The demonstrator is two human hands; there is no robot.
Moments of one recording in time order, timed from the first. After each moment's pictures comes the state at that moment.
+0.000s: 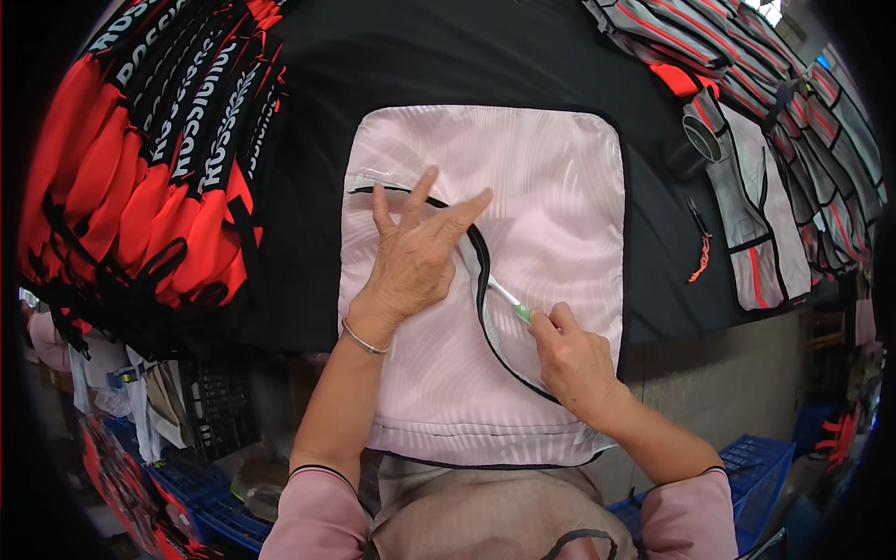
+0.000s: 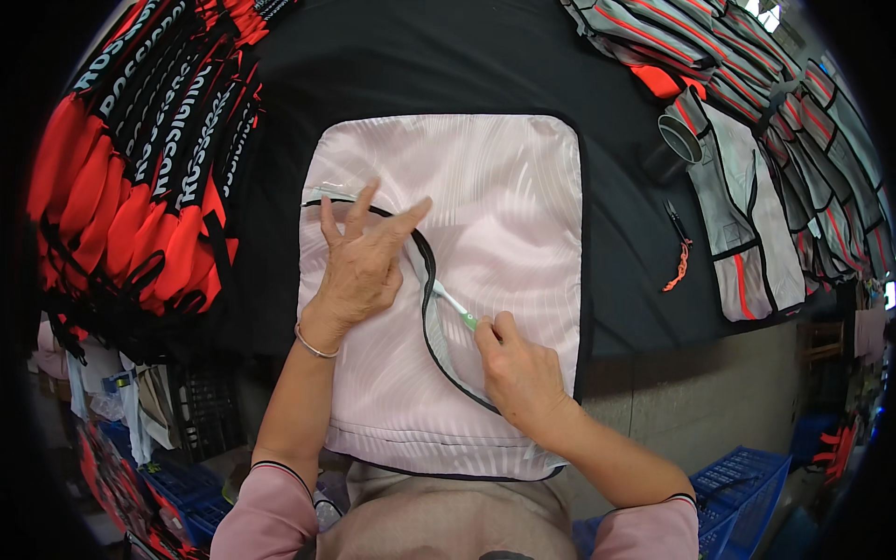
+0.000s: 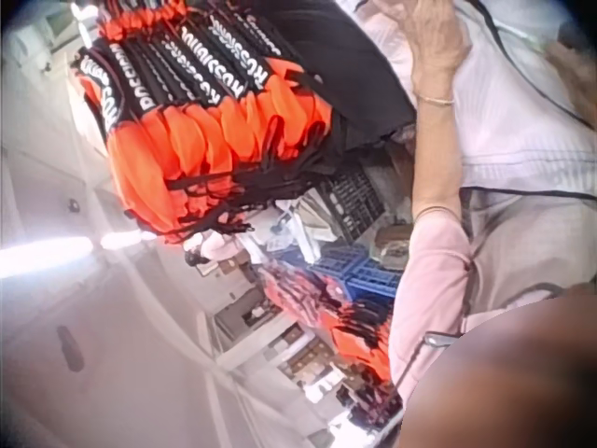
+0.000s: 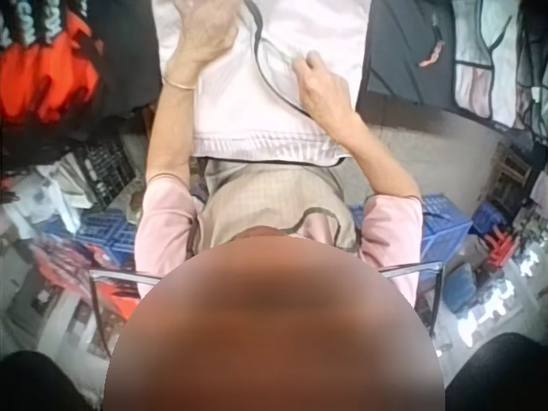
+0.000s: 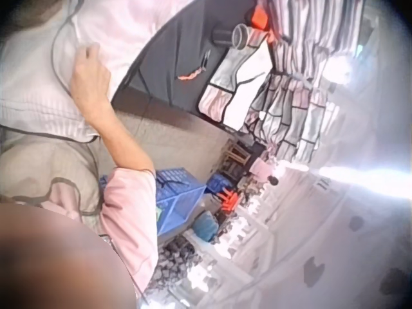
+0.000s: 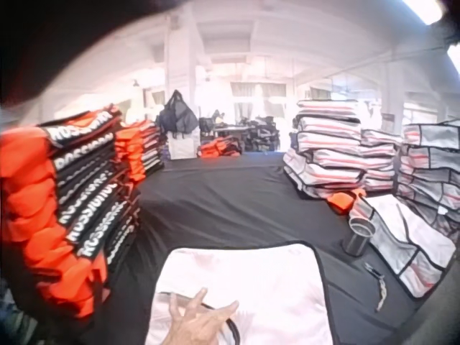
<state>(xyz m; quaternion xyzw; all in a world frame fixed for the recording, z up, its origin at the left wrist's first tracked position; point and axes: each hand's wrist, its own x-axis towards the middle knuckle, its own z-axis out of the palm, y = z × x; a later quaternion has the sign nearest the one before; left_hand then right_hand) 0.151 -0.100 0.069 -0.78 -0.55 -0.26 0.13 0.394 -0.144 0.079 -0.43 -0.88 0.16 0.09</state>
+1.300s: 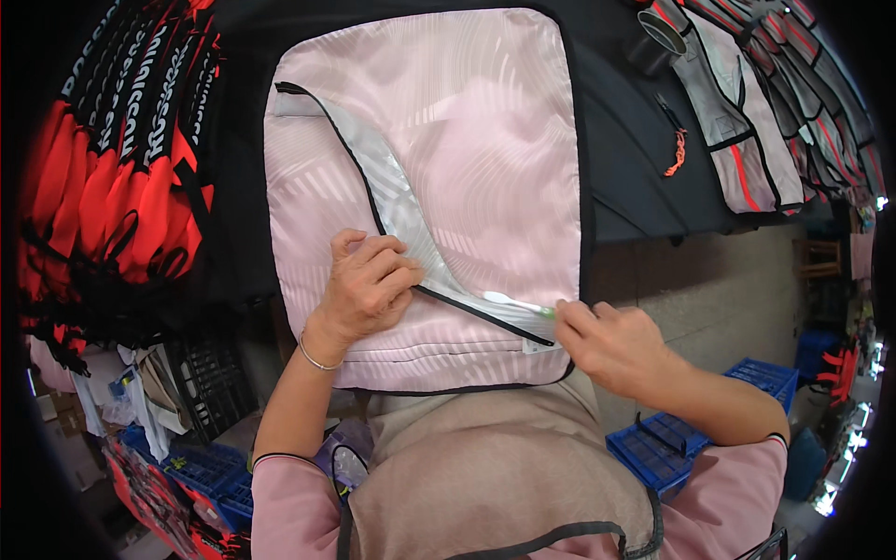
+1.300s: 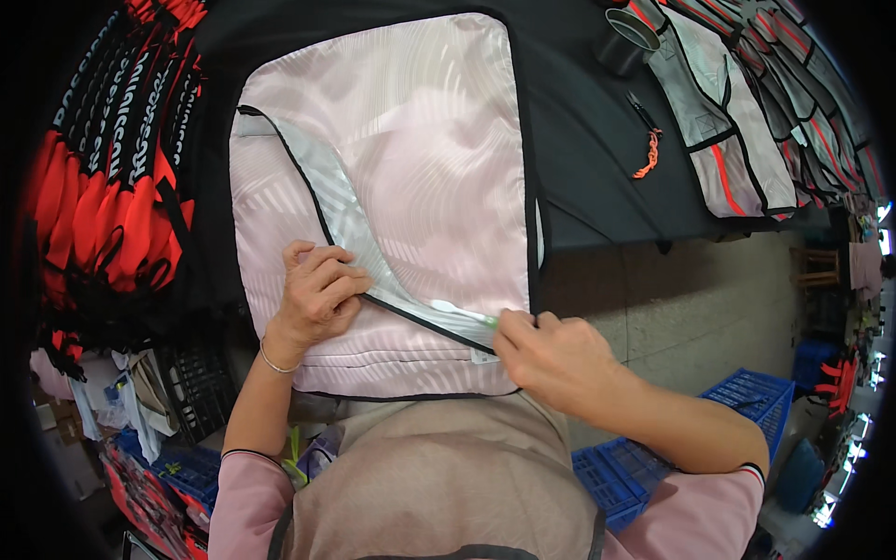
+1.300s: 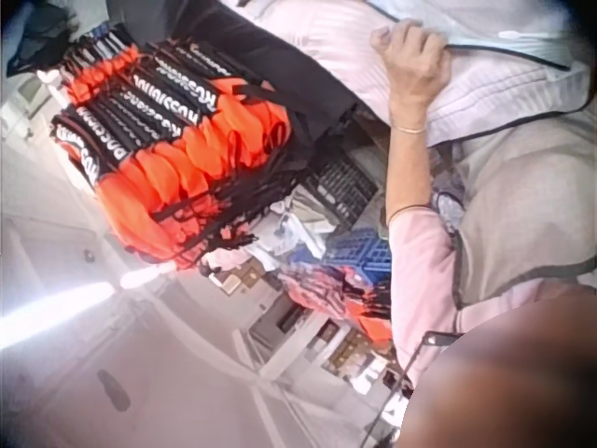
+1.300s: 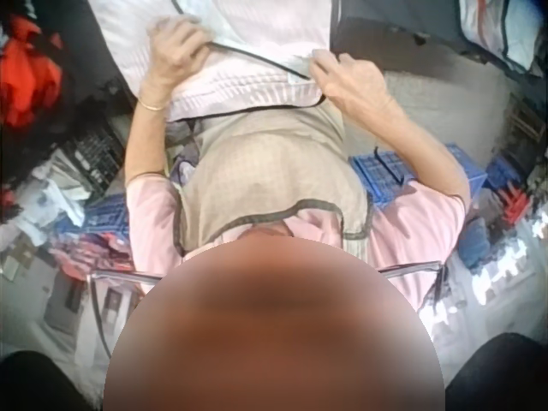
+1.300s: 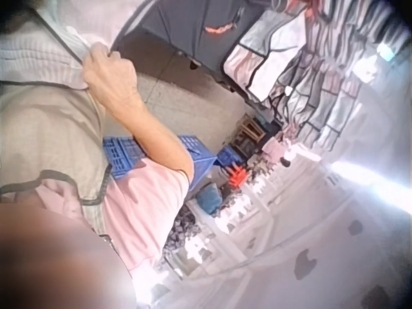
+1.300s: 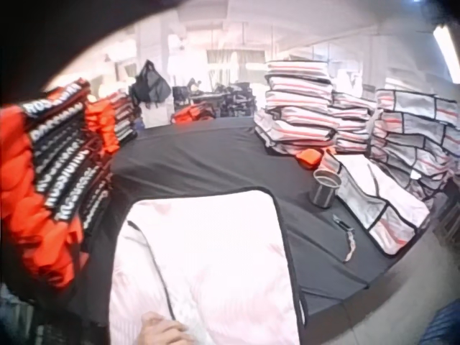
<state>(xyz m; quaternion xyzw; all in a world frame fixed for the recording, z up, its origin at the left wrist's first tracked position) 0.161 -0.206 0.033 -0.85 -0.44 -0.29 0.02 0.484 -0.200 0.116 -0.26 -0.96 0.06 -0.07</state>
